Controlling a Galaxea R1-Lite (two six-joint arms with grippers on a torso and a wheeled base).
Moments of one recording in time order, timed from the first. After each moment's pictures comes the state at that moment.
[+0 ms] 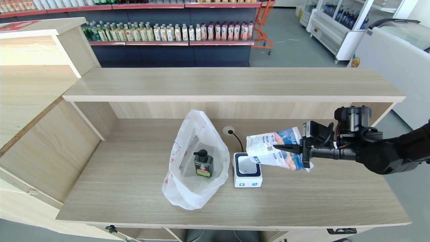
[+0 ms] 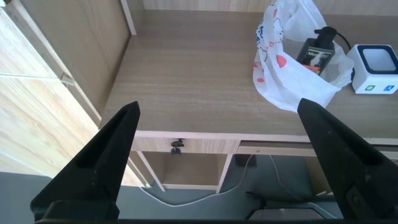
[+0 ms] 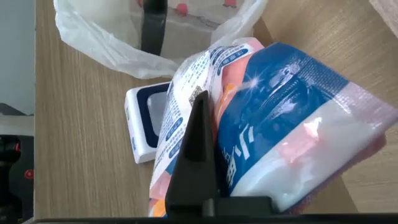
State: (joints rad) left arm 0.00 0.00 0.00 0.00 -0.01 -0.01; right arm 0.14 1.97 -0.95 -0.61 0.90 -1.02
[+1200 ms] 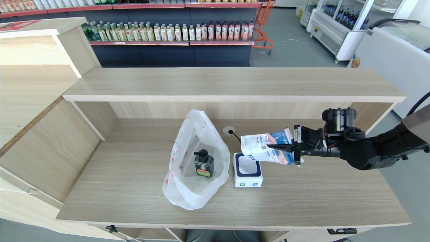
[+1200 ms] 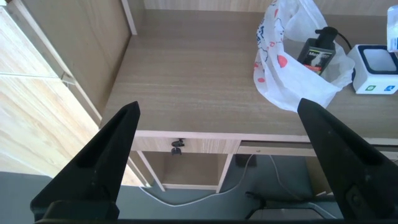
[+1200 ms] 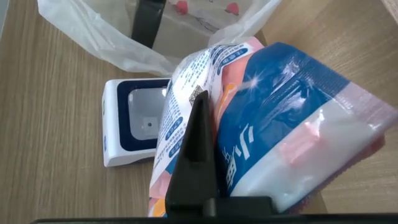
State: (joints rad) left arm 0.00 0.00 0.00 0.00 -0.01 -0.01; right arm 0.14 2.08 -1.06 -0.63 0.94 -1.14
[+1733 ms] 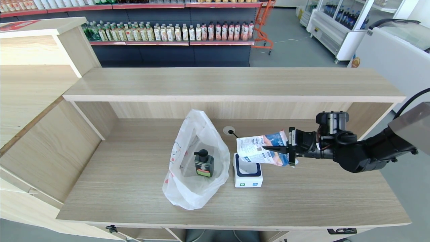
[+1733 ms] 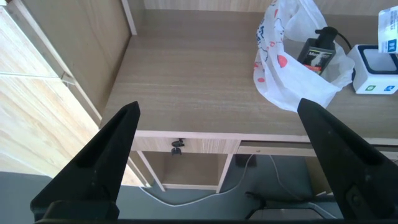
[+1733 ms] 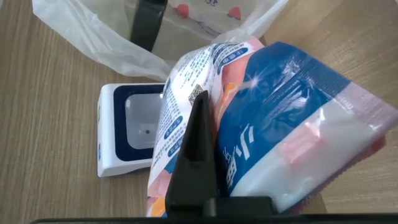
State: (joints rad) left arm 0.00 0.00 0.00 0.00 -0.01 -0.01; right arm 0.16 2.14 -1.06 -0.69 0.94 -1.13
